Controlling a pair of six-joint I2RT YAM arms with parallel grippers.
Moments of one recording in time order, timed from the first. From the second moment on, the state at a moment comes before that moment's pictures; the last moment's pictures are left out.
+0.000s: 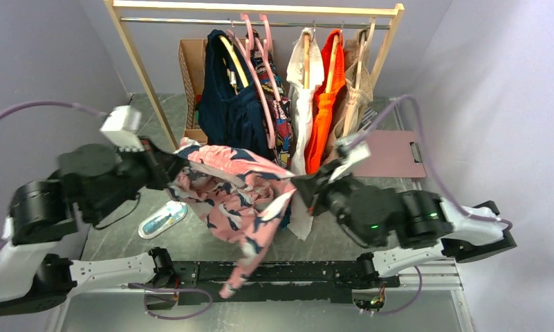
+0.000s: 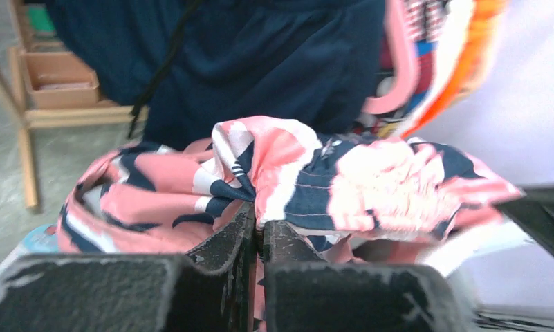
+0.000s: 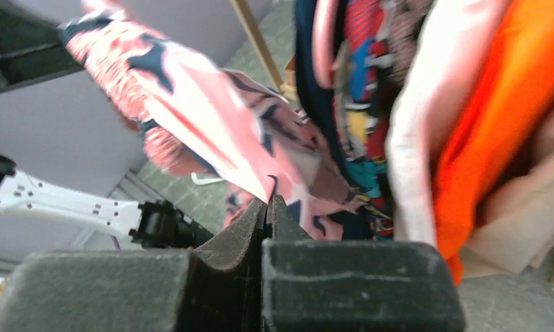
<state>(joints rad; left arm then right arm) -1.09 0.92 1.69 -1.16 -0.58 -0.70 1.68 1.06 1.52 -0.80 0.96 0.58</state>
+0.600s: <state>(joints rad) -1.09 0.81 1.15 -0.98 -0.39 -0.74 1.54 0.94 1.06 -1.06 0.98 0.80</state>
